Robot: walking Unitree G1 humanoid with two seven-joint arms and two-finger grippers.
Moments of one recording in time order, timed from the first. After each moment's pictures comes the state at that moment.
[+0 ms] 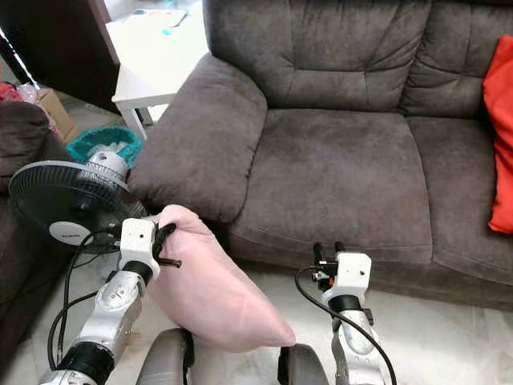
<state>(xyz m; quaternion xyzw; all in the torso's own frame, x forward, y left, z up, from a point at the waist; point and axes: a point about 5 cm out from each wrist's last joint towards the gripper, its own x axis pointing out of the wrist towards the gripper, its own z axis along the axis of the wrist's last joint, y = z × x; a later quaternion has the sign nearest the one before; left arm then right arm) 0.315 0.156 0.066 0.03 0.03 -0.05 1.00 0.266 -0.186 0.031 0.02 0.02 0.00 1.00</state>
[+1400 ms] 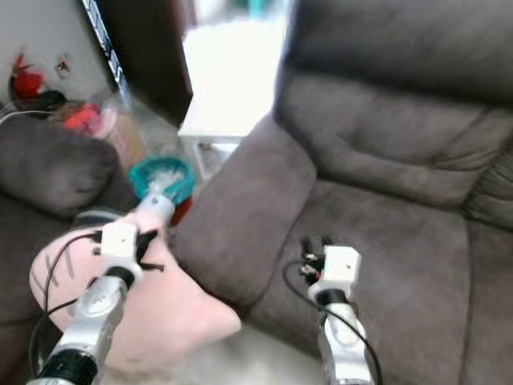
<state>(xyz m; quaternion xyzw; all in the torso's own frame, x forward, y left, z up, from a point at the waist) 0.315 0.167 0.071 0.02 0.03 -0.04 1.00 0.270 -0.183 0.032 0.02 0.03 0.00 1.00</state>
